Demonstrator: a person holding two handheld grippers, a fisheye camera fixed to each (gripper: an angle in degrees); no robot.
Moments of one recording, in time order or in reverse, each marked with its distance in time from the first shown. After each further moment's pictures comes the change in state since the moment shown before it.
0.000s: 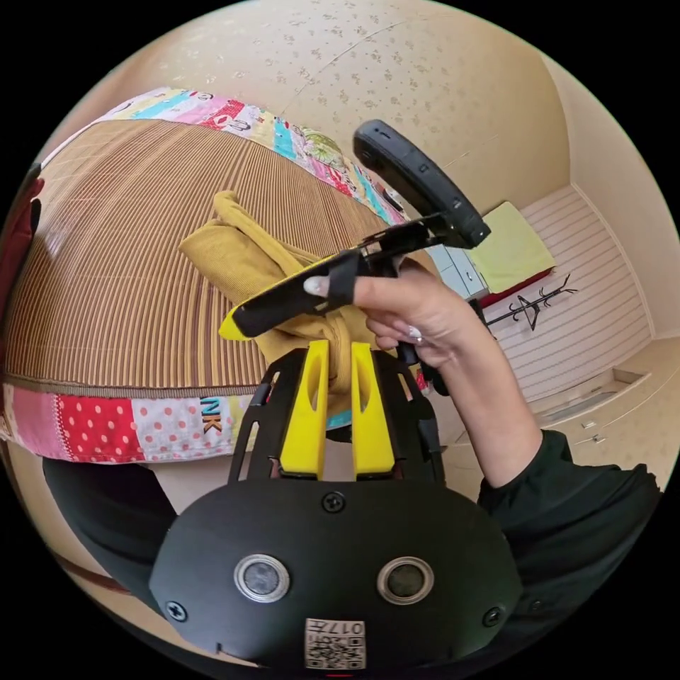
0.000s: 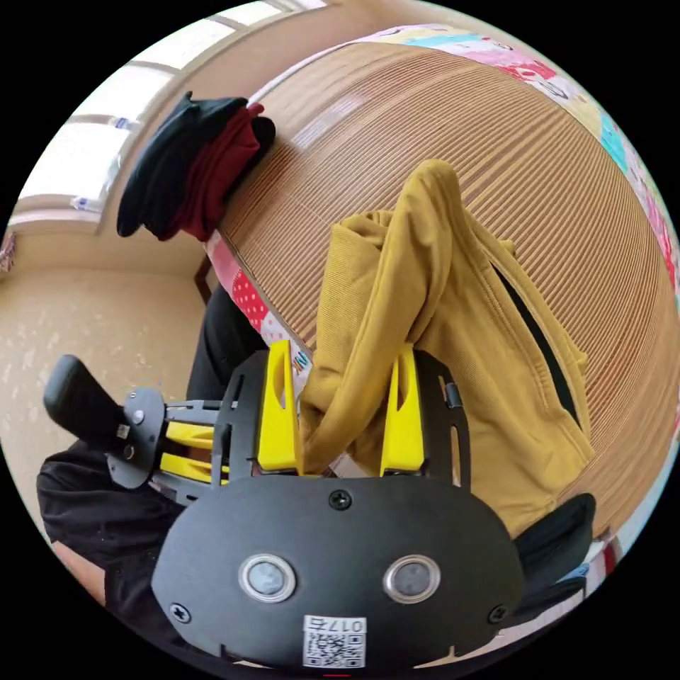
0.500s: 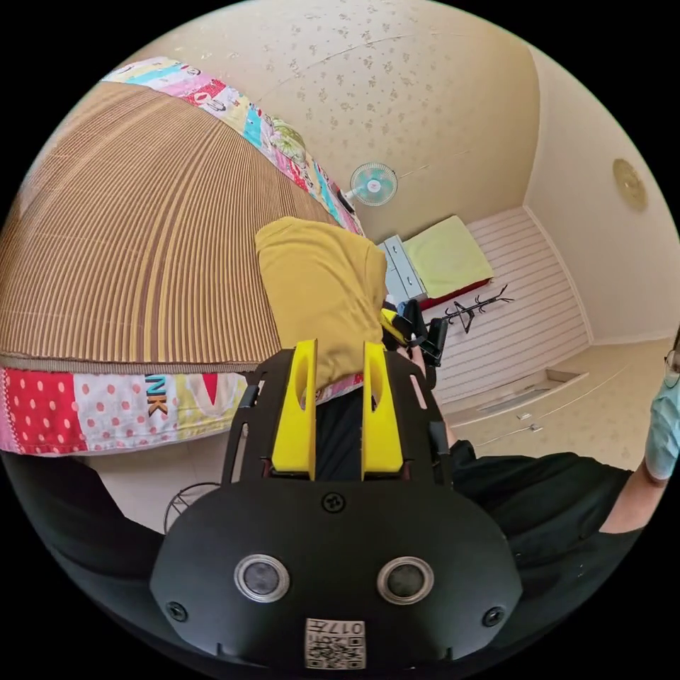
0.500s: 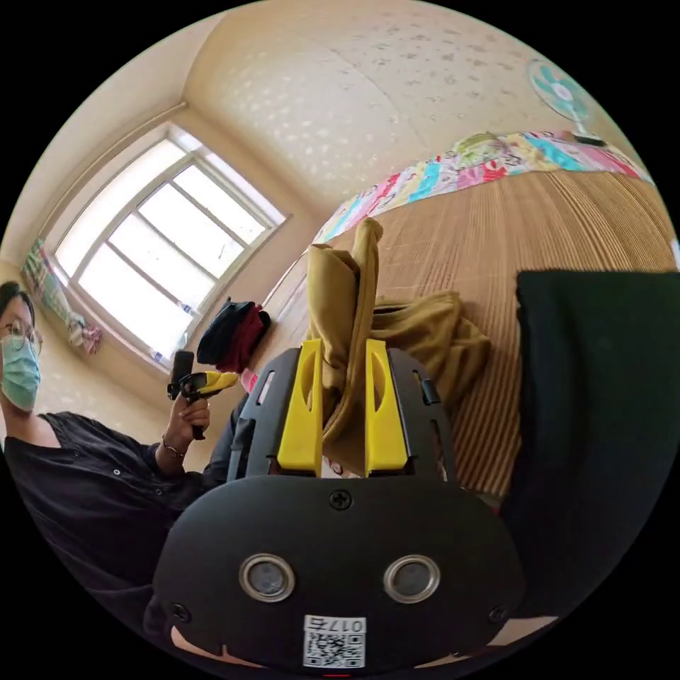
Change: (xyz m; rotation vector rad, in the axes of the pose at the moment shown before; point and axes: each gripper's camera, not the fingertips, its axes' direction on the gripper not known) left arm -0.094 0.032 0.014 -0.038 0.311 -0.025; right arm 0.242 0.472 -0.069 0.958 -0.354 0.501
